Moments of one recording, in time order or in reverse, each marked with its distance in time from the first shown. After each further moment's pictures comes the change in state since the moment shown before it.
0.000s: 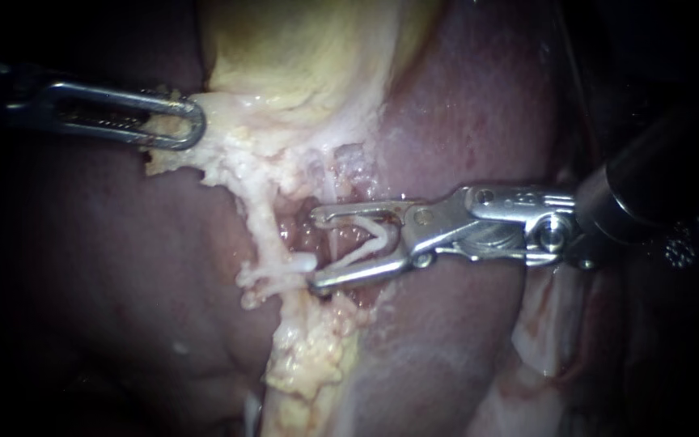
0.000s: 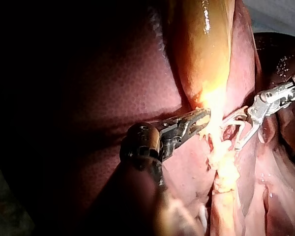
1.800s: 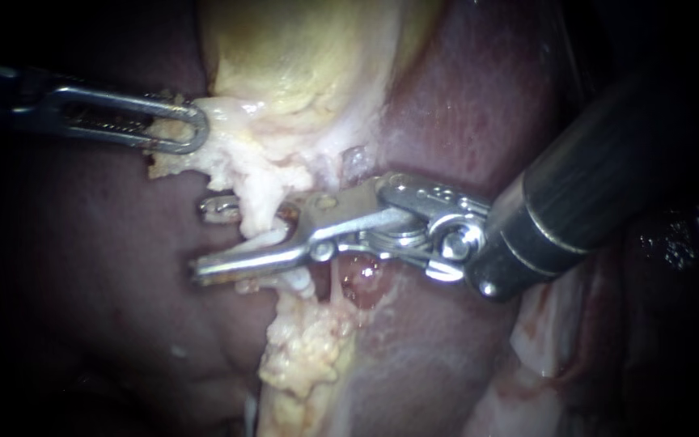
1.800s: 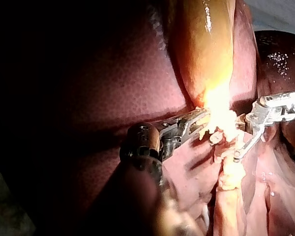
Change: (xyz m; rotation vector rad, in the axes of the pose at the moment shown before) right arm 0.010 -0.004 0.008 0.072 0.170 0.143; left arm 0.000 -0.001 0.000 0.005 -0.015 0.010
